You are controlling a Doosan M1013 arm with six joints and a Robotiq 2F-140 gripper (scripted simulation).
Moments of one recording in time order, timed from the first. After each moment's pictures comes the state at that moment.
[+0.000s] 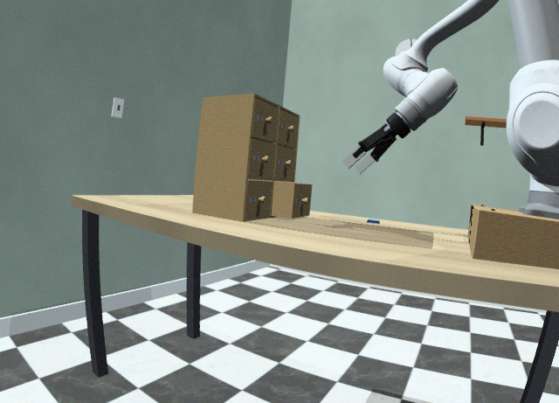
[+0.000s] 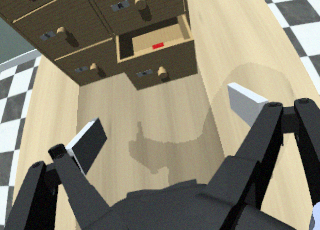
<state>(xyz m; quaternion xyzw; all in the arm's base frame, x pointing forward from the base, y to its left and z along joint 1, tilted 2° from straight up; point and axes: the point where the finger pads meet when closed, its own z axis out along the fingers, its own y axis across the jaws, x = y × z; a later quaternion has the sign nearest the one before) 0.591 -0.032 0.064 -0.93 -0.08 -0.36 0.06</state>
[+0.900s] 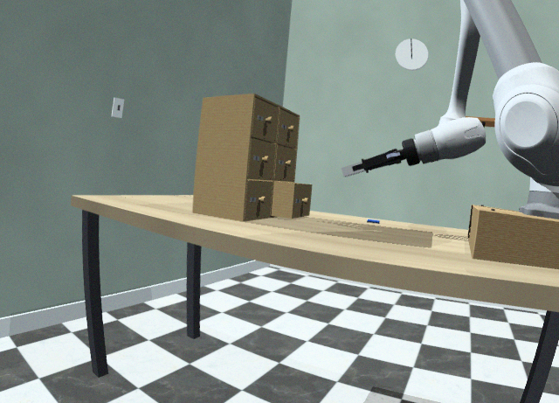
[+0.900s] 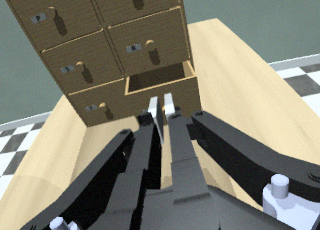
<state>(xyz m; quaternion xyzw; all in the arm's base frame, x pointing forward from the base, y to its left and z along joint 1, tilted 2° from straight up) 0.592 -0.034 0.055 -0.83 -0.08 -0.55 0.05</state>
